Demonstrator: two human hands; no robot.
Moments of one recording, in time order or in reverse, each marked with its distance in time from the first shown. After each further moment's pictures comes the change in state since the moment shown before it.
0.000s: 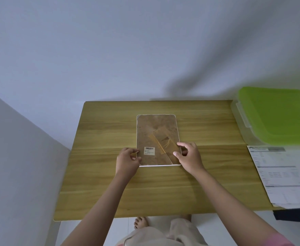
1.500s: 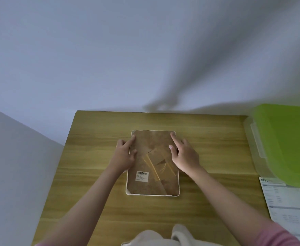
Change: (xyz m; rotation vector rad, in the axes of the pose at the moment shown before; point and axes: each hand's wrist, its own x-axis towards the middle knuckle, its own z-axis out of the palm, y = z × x) left_hand 0.107 0.028 0.013 0.250 -0.092 0.105; right_hand 0.114 -0.015 -0.001 -0.508 -0.101 -0.217
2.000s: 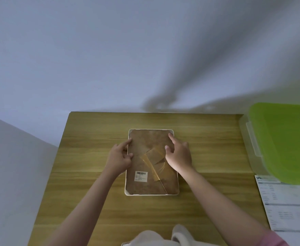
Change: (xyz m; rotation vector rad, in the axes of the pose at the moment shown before) left_hand -0.003 0.006 -0.005 -0.208 0.004 -0.102; right_hand -0.001 -0.024 -0.002 0.296 -0.005 0.301
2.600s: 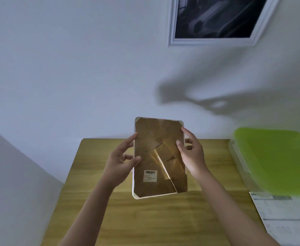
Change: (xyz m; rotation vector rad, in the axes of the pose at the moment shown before) left_hand -0.069 0.088 -0.082 -0.559 -0.073 0.448; right_hand -0.040 -0.065 -0.090 0.546 0.281 -0.339
